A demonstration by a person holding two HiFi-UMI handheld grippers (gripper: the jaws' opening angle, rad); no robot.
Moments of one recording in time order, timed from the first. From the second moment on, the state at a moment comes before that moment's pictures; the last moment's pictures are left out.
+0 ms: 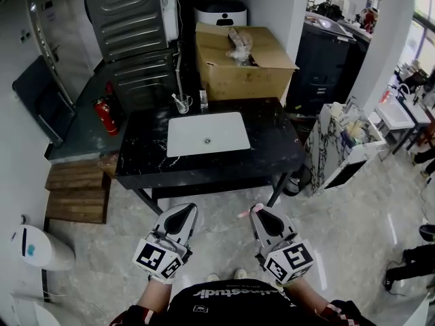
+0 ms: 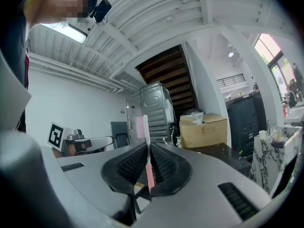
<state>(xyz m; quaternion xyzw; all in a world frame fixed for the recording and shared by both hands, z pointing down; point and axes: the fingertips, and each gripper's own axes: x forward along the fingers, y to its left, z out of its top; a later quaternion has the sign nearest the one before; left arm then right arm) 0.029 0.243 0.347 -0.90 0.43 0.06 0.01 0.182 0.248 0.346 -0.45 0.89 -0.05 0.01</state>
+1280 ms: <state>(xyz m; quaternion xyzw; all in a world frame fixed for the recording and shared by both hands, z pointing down) 0.111 0.226 0.345 -0.88 0.46 0.04 0.03 0.266 0.220 0.360 -0.42 0.91 -0.07 0.04</state>
